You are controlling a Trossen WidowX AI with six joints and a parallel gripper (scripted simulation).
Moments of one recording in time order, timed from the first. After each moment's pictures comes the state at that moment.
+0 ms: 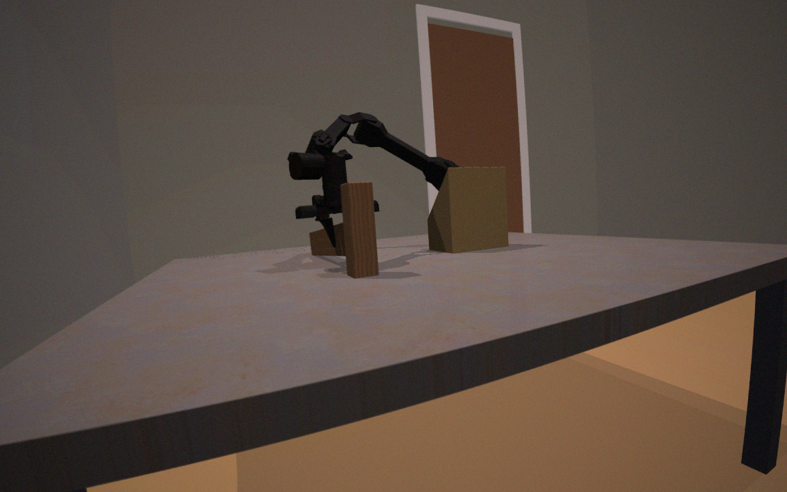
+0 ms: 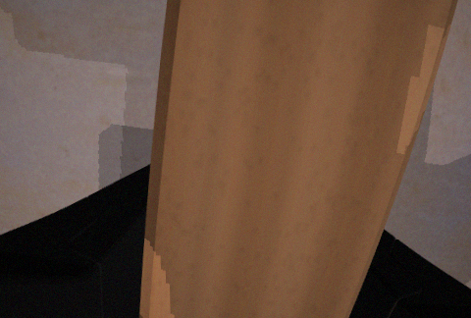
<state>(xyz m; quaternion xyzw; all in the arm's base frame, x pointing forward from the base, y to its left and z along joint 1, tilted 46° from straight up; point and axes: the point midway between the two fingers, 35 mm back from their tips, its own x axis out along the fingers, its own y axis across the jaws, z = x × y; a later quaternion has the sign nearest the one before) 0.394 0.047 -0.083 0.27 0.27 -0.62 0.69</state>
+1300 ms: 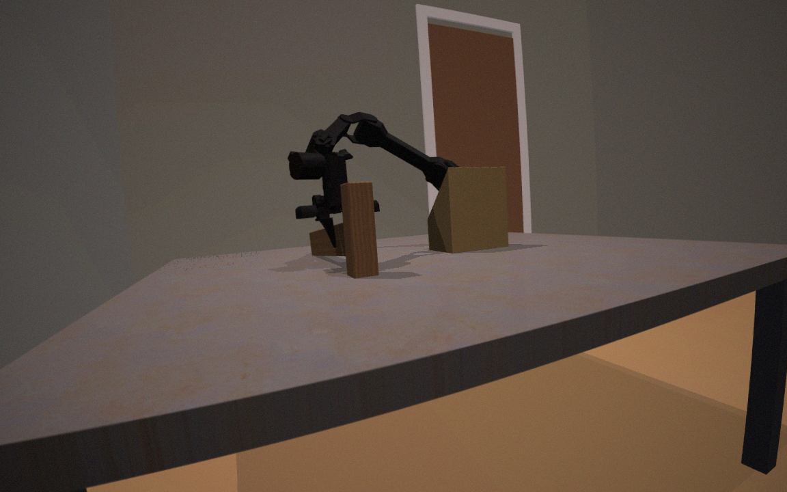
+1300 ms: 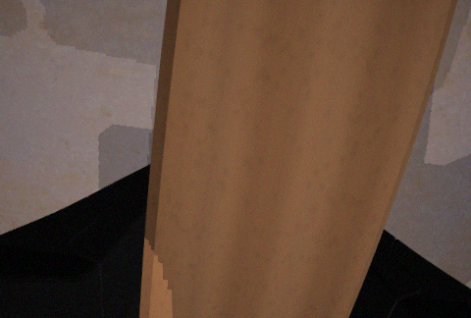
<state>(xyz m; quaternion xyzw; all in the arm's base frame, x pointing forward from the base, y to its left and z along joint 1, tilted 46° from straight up) 0.394 0.050 -0.085 0.27 0.27 -0.62 0.69</state>
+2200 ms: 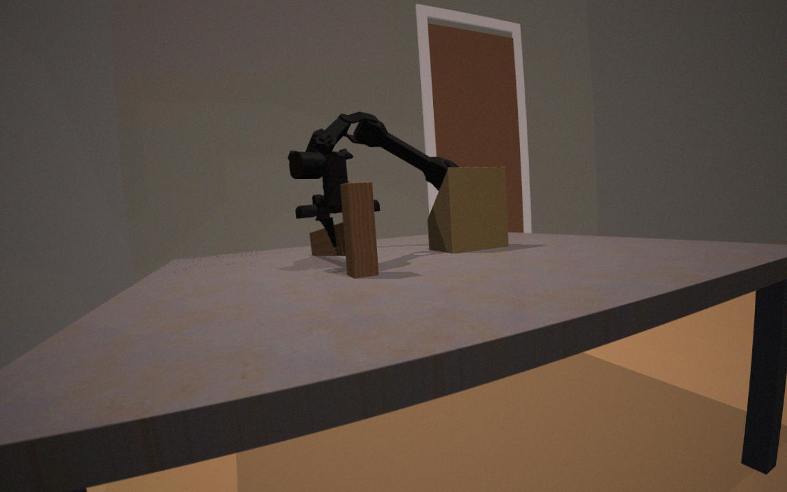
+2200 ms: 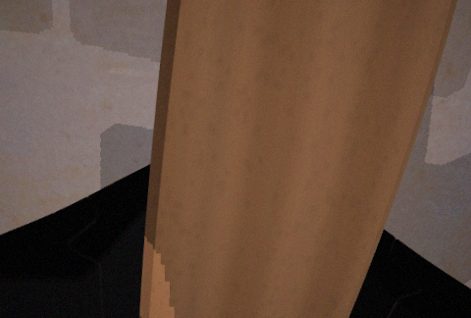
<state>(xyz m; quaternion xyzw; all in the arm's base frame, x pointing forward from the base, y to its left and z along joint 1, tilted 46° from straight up) 0.394 0.052 -0.087 0.27 0.27 -0.62 0.69</state>
